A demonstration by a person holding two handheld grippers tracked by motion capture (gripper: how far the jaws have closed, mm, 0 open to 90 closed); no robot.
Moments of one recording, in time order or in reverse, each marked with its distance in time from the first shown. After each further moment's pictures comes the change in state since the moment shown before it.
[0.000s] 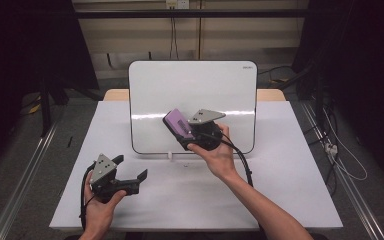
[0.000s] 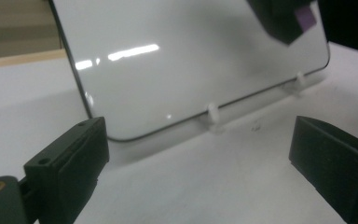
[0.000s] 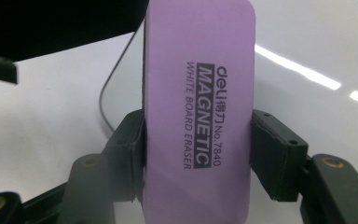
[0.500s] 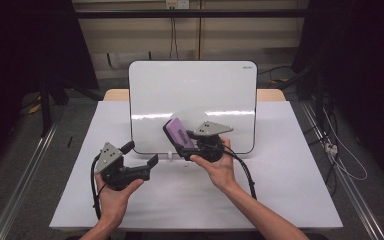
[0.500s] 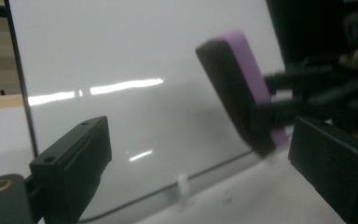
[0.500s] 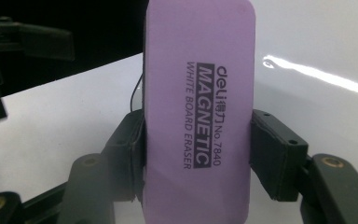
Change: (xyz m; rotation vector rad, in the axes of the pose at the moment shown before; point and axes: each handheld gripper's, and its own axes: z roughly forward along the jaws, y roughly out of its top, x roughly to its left) left arm -0.015 0.032 0.022 -0.171 -0.046 -0.094; right arm 0.009 -0.033 0.000 -0.107 0.079 0.095
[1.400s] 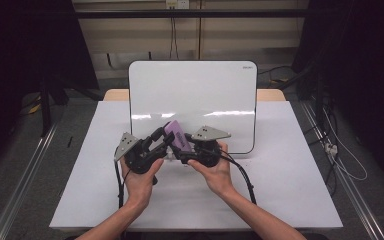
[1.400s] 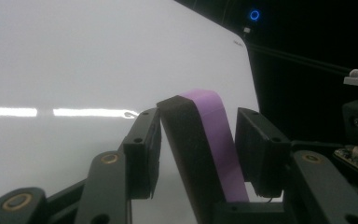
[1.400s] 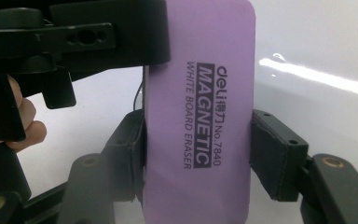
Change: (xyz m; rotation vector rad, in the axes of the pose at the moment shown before) left arm -0.017 -0.004 0.056 -0.156 -0.067 -0.168; right arm 0.010 -0.008 0.005 -0.030 -0.021 0.026
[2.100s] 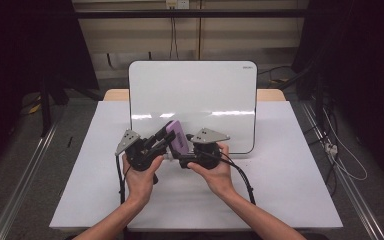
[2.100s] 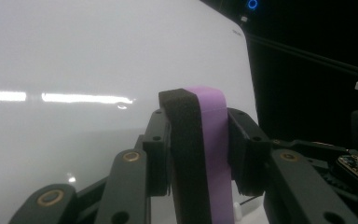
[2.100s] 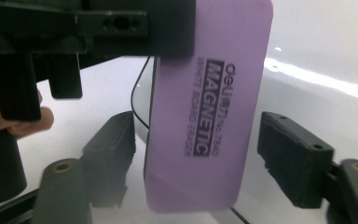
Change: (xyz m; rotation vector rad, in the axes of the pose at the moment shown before) left arm 0.003 0.006 0.006 0.053 -0.024 -0.017; right arm 0.003 -0.004 -0.001 0.019 -0.019 -0.036
